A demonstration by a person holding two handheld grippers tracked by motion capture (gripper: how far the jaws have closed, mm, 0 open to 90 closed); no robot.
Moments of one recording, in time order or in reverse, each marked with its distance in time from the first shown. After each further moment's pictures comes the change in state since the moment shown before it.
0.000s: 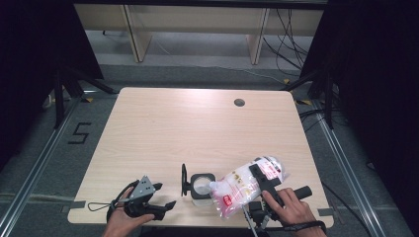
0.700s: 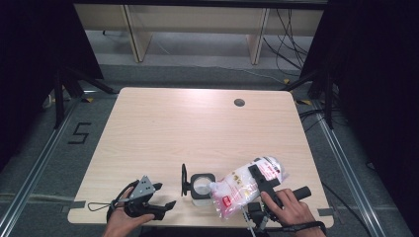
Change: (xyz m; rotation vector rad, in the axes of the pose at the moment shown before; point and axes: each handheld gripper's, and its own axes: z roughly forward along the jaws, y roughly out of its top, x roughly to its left) left arm 0.000 0.000 0.000 -0.001 0.000 0.004; right arm 0.001 0.003 0.000 0.006 -0.012 -0.058
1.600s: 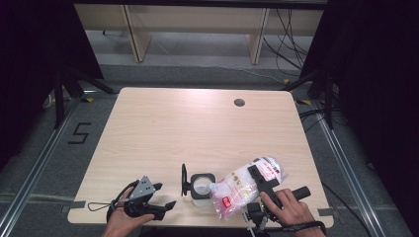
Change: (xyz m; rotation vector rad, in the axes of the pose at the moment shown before) left arm 0.000 0.000 0.000 -0.003 -0.003 0.002; right arm 0.002 0.001 0.000 0.003 0.010 0.011
